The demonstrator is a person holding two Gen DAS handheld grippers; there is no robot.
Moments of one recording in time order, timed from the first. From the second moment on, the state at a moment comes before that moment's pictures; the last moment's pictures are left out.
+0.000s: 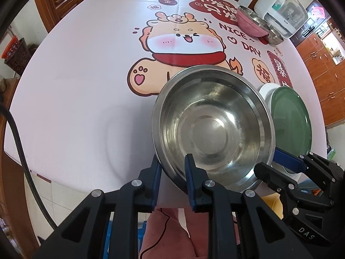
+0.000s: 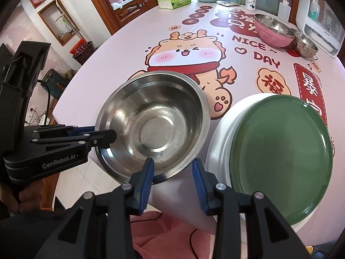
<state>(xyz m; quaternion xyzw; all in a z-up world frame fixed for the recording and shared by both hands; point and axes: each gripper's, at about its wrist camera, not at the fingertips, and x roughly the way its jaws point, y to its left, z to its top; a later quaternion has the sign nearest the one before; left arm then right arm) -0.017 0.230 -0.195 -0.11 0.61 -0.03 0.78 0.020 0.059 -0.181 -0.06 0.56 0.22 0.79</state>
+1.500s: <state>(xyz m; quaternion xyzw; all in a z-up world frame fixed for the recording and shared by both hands) 0.079 0.190 -0.141 -0.11 0.55 0.06 0.82 0.145 -0.060 -0.147 0.00 0.52 0.20 0.83</state>
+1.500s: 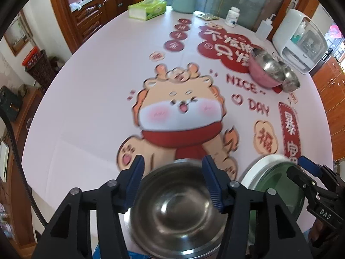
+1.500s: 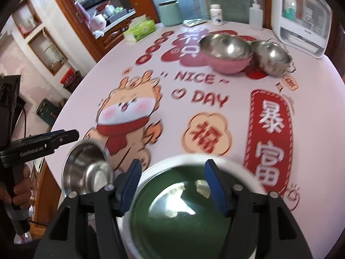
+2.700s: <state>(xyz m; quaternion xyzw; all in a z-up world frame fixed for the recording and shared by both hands) 0.283 0.068 -0.137 -0.07 0.55 0.03 0.83 0.326 -0.145 -0.150 0.11 0.48 0.16 0.86</state>
